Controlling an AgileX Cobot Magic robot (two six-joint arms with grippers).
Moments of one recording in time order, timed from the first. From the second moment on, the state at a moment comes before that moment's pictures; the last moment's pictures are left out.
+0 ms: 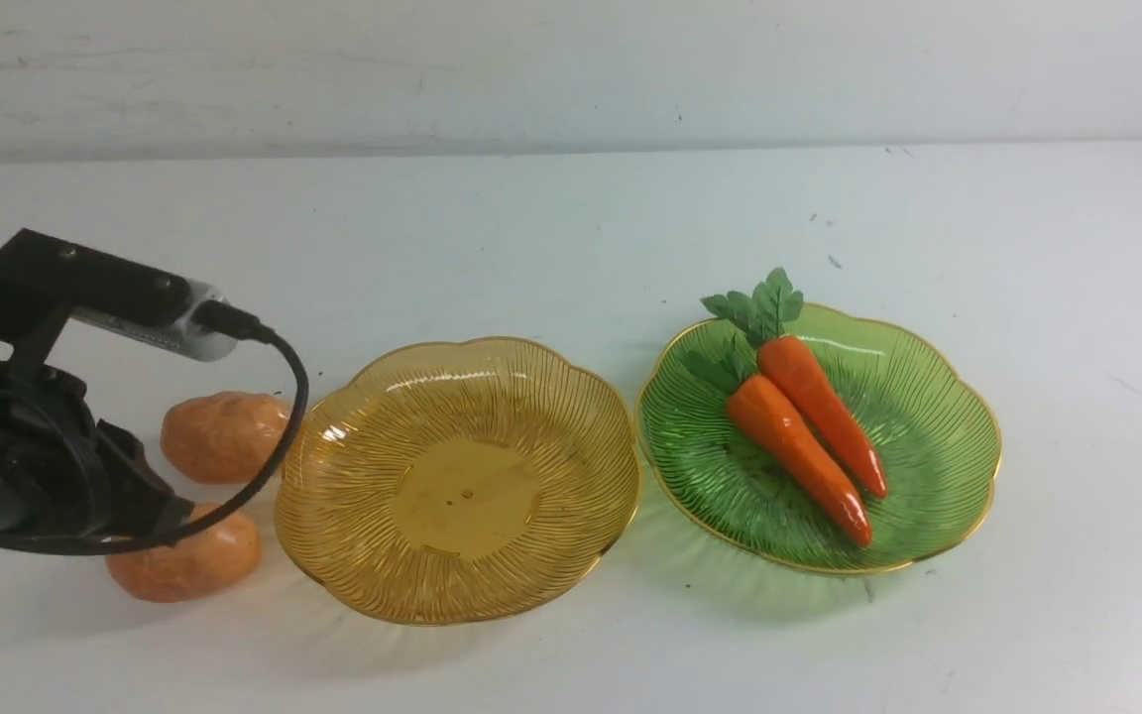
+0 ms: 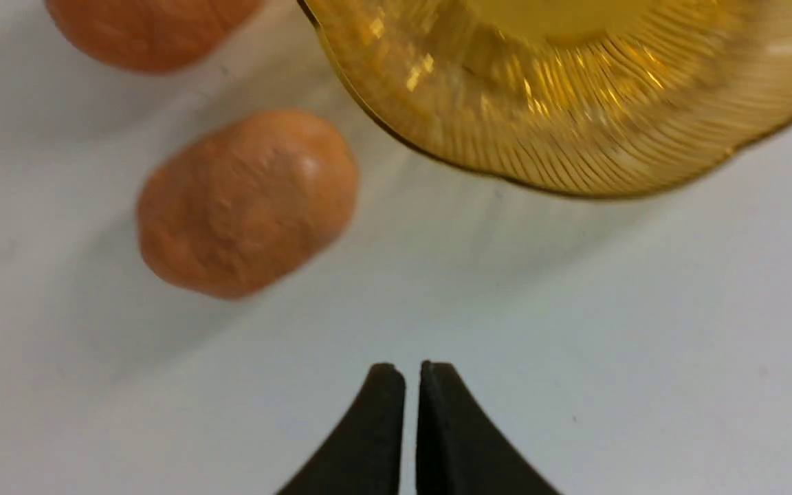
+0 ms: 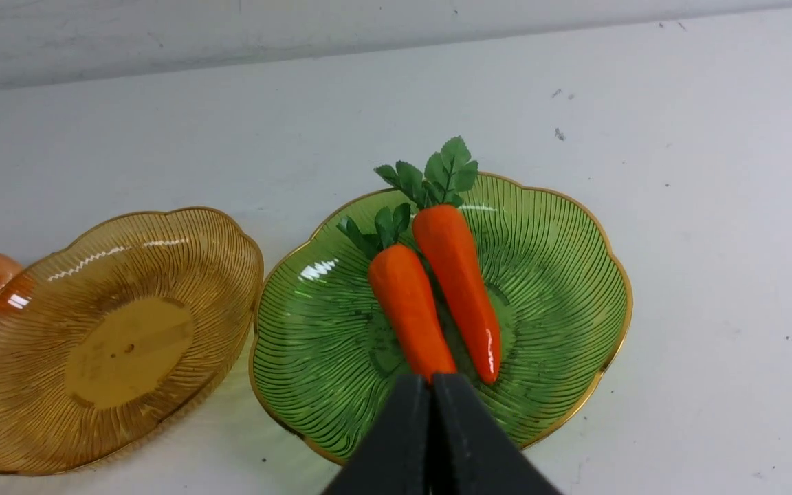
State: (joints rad) right arm 0.19 0.59 -0.50 0.35 0.53 -0.06; left arm -0.06 1.20 -0.90 -0.19 0.87 0.36
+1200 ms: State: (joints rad) right arm 0.19 0.59 -0.50 0.37 0.59 -0.07; left arm -0.06 1.64 -1.01 0.13 0.96 0.36
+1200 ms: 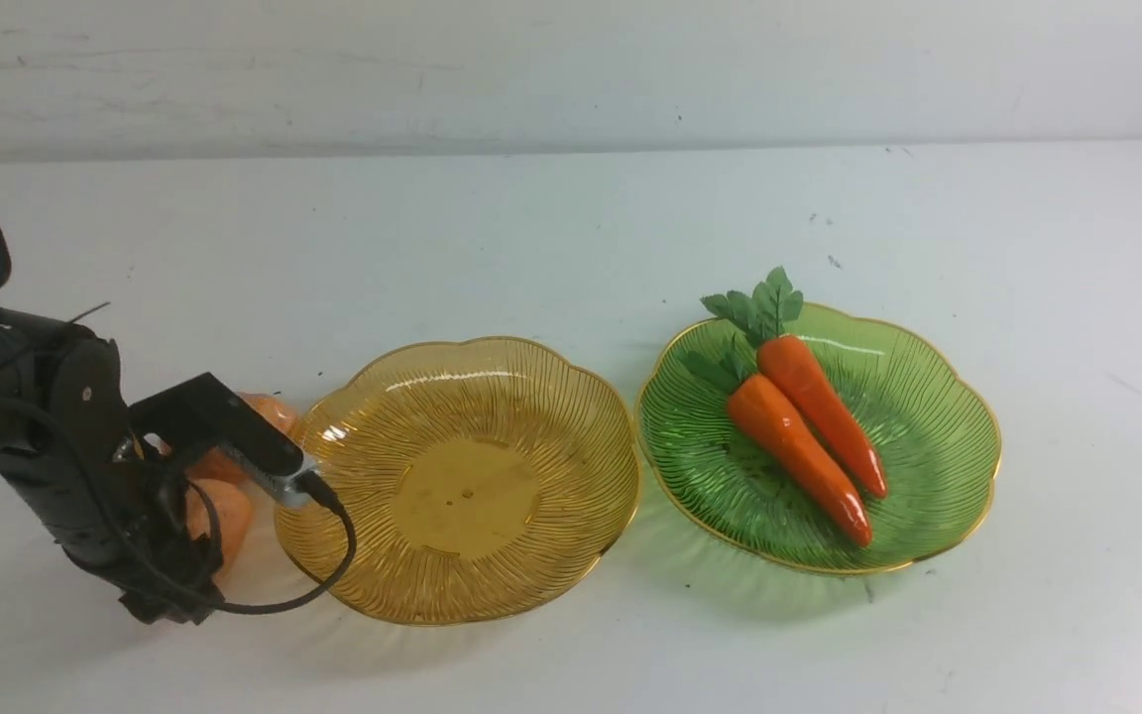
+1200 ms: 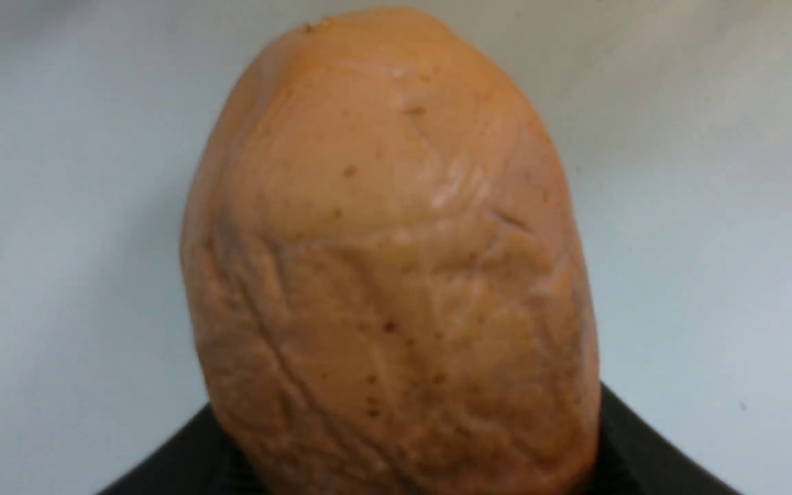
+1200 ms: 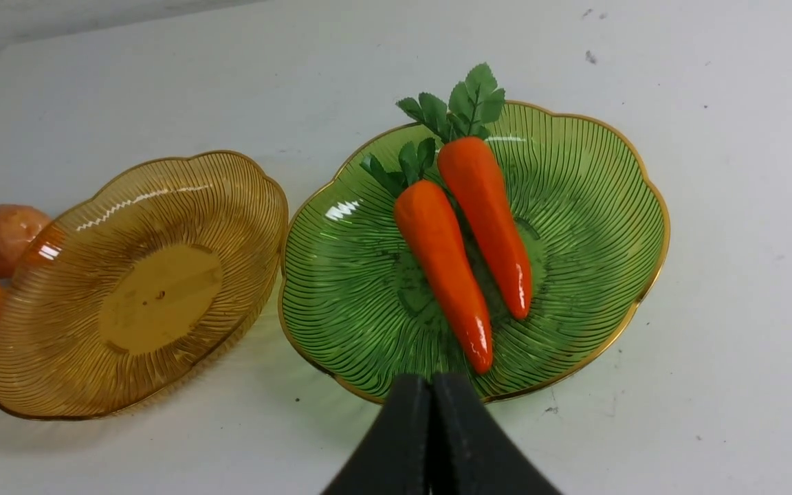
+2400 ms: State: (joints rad) right arm 0.19 0.59 -0.50 0.41 0.56 -0.09; left arm -0.27 1.80 -1.63 0.01 1.22 0.44
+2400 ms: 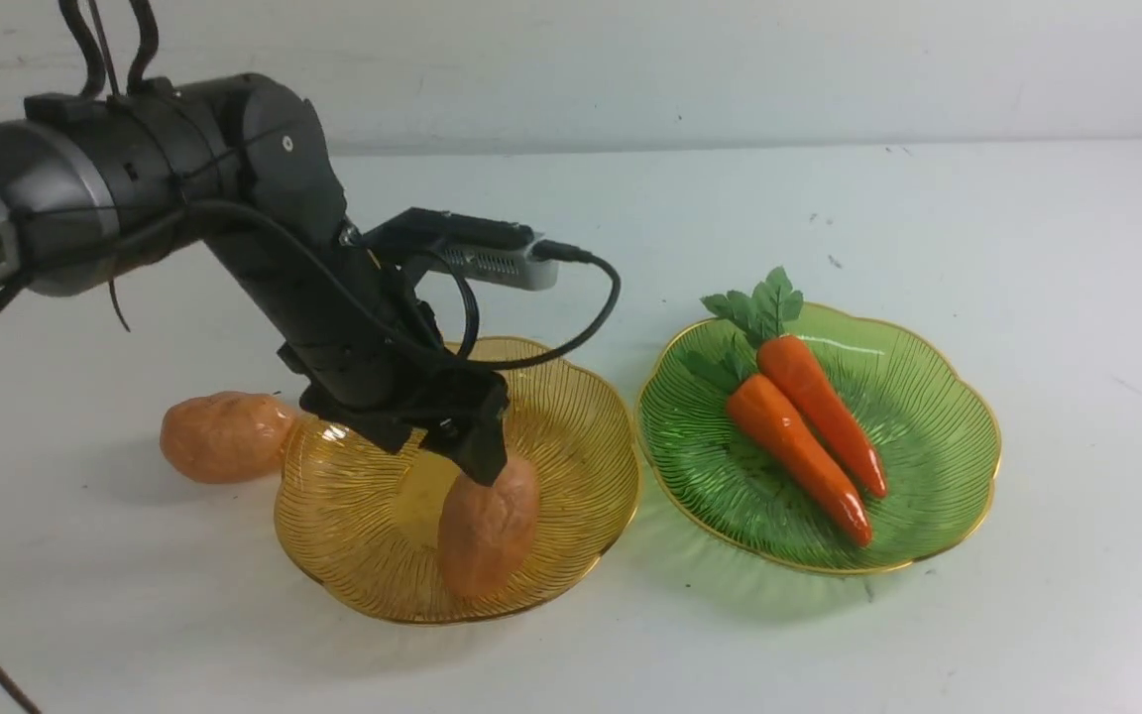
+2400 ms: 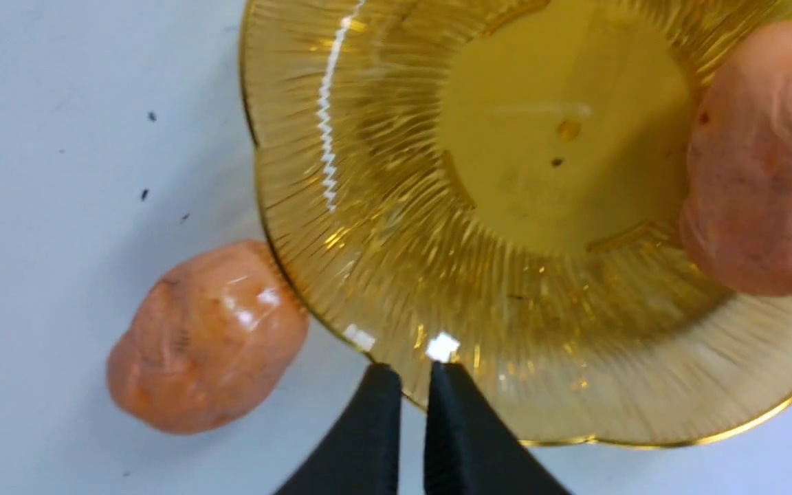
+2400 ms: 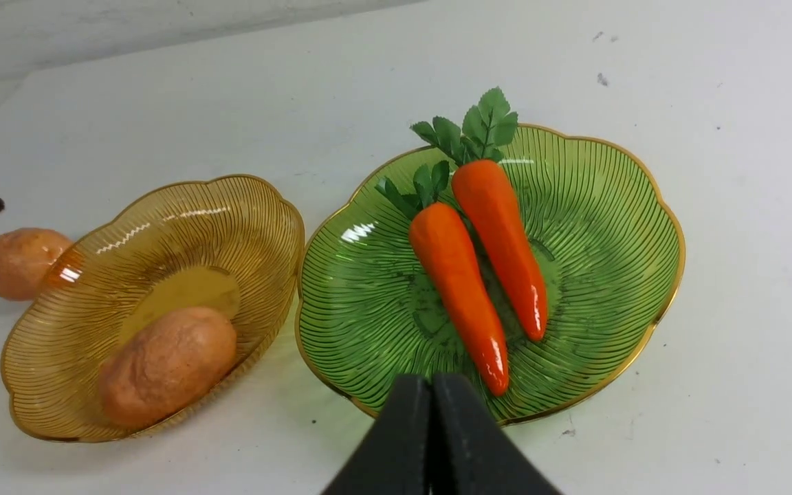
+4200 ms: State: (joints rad) right arm 0.19 0.59 -0.50 0.42 0.56 -0.12; left arm 0.02 2.03 -1.70 0.12 1.20 0.48
